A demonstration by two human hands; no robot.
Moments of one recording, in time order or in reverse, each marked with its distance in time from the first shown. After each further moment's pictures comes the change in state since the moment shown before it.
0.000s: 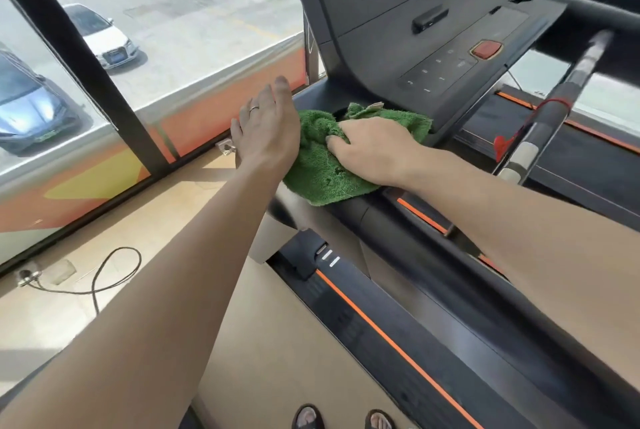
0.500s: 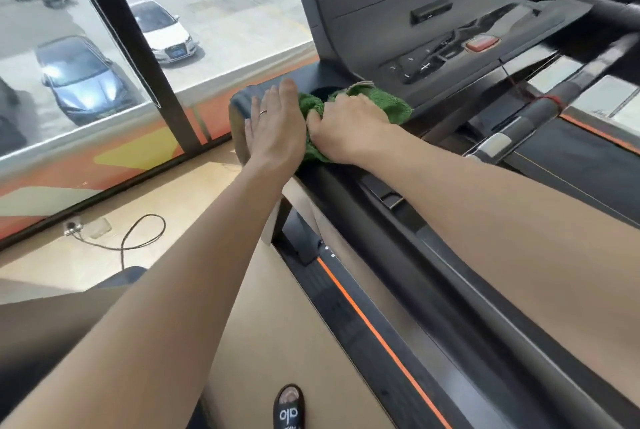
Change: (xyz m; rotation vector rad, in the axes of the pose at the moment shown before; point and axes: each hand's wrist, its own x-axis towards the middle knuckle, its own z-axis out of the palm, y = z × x) left_hand -0.088 0.036 0.030 -0.224 0.059 -0.112; right_hand -0.018 0.015 0.001 -0.101 0.087 -0.090
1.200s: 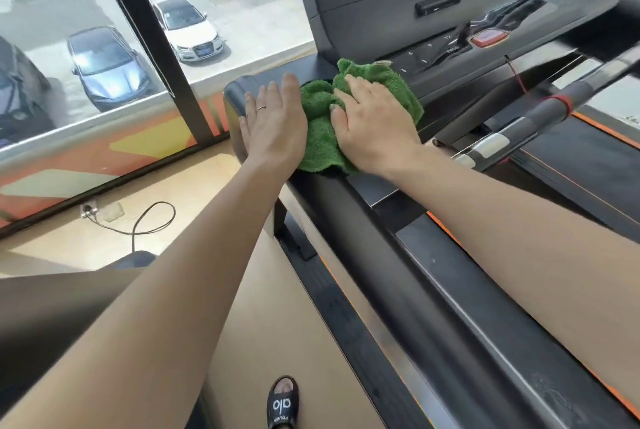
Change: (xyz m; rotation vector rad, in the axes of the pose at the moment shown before) left_hand -0.007 0.000 0.023 0.179 0.067 0.057; right_hand -0.009 0.058 0.032 0.138 0.186 -0.130
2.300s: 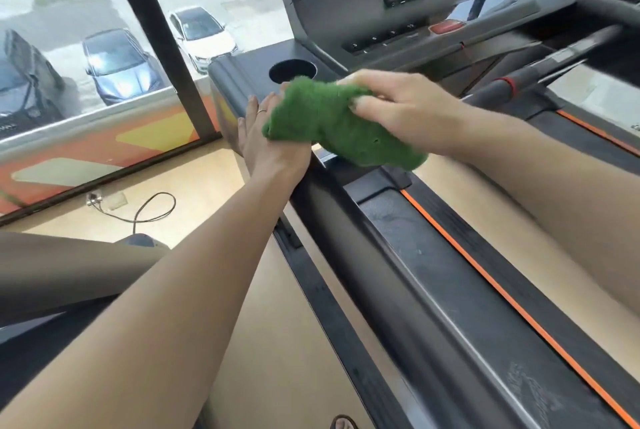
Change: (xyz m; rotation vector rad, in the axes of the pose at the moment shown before) left_hand -0.086 0.006 0.039 0.268 0.176 0.021; right_hand -0.108 0.053 -0.107 0.574 -0.233 -0.183
